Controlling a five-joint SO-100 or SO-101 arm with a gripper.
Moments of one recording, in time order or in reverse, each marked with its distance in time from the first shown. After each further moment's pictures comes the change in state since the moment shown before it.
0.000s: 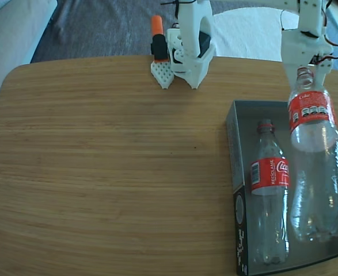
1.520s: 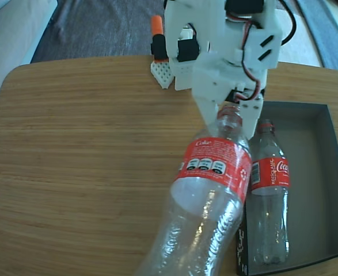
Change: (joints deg) arm 40.6 0.8 -7.5 6.5 -31.2
